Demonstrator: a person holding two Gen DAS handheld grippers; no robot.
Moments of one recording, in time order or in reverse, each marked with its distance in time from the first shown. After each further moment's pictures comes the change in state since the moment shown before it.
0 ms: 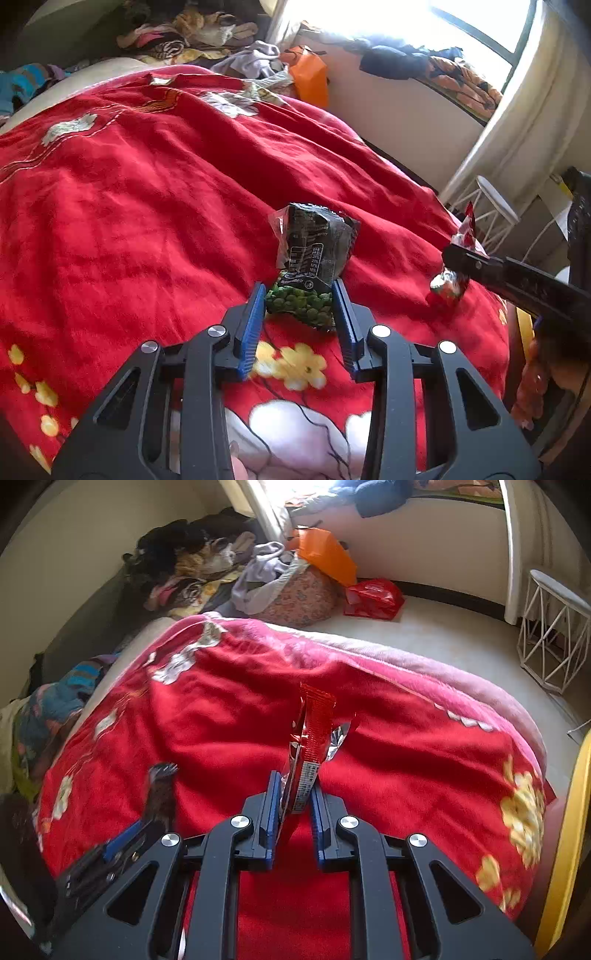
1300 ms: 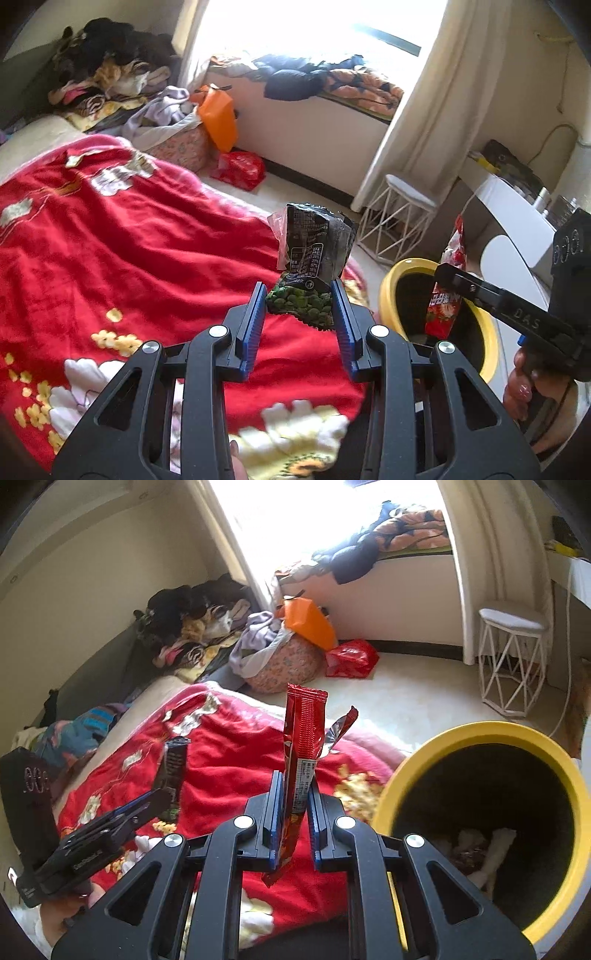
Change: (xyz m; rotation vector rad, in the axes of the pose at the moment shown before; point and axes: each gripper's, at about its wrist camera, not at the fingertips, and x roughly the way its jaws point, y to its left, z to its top) left arm -0.082 -0.132 -0.005 0.195 -0.108 -0.229; right arm -0.190 -0.083 -0.034 0.046 -0.250 -0.016
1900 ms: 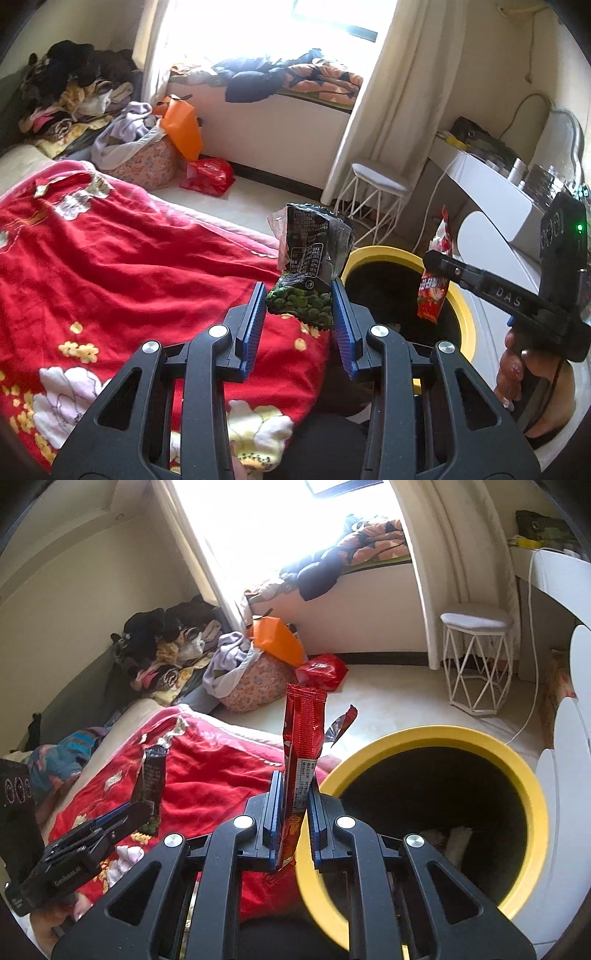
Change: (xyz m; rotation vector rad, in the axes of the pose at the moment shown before) left arm 0.005 -0.059 -0.005 0.113 0.009 -0.070; right arm -0.038 -0.048 -0.003 0.061 -0.064 -0.084
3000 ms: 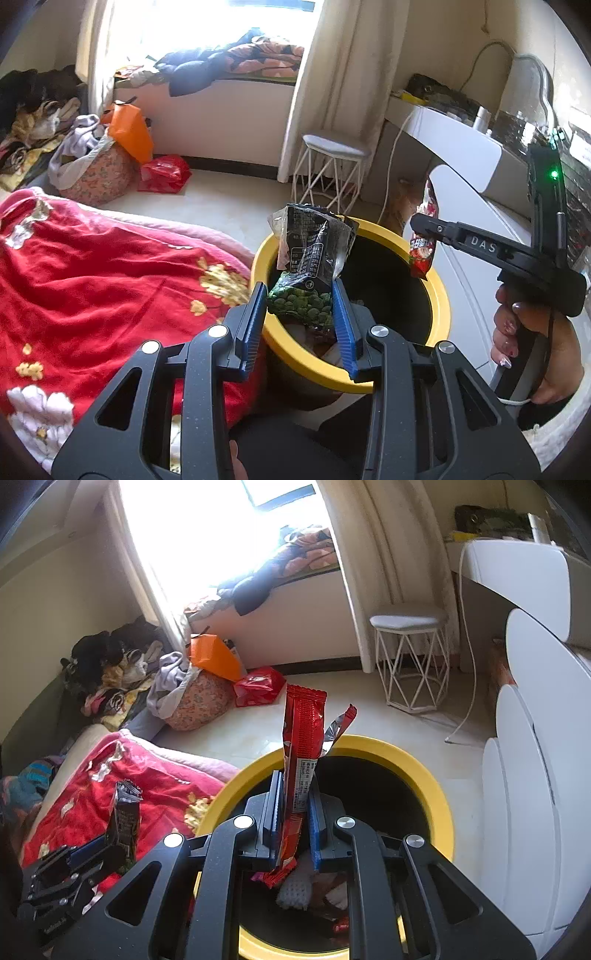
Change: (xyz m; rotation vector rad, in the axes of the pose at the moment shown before) left arm 0.045 -0.078 -0.014 0.159 0.081 -0.094; right arm -0.018 -0.081 -0.001 0.100 -0.040 -0.201
